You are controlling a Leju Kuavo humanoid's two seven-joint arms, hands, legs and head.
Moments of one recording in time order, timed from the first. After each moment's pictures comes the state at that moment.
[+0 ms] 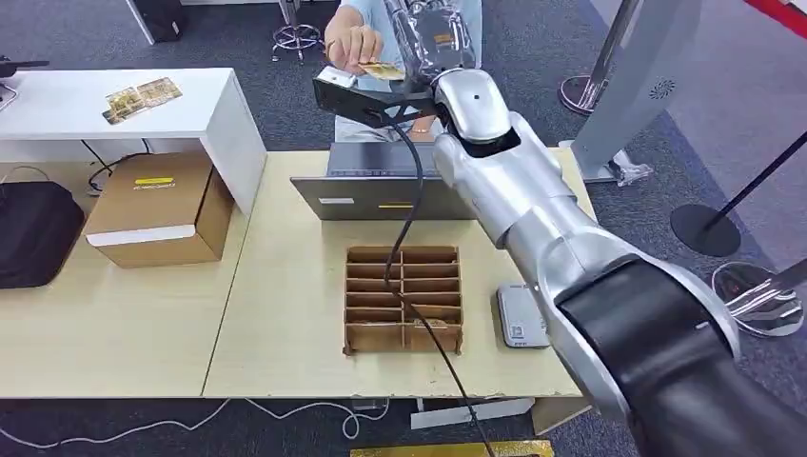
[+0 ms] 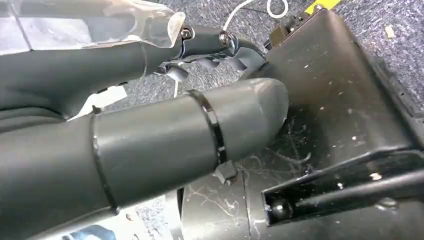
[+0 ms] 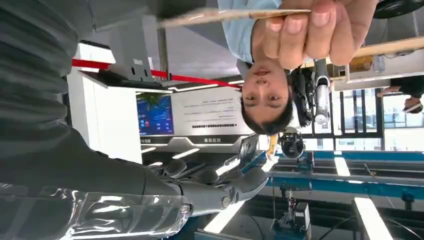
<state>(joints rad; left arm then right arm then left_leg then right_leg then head) -0.29 -0.28 -1.03 -0.21 -0.94 -0.45 0.15 -1.32 0.26 0.45 -0.39 1.26 -0.21 0.18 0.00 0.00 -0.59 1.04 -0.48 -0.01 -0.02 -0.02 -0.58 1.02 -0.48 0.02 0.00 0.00</state>
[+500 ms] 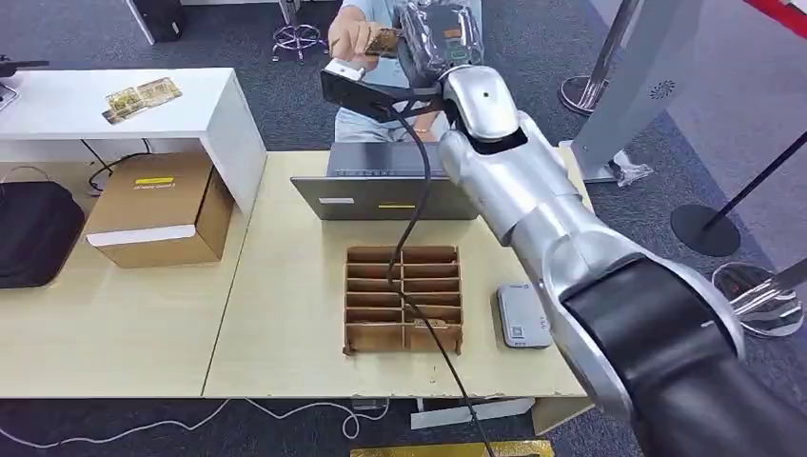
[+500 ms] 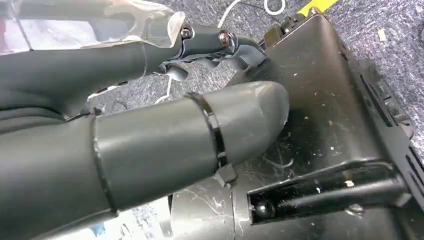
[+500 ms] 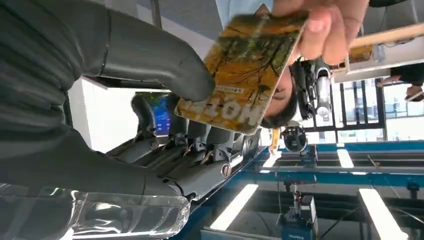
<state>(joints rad) -0.29 -0.28 -1.00 -0.21 -0.91 -0.44 0.16 -1.32 0.24 0.43 -0.39 1.24 -0.25 0.16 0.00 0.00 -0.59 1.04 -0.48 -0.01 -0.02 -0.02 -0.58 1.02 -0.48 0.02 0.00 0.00</state>
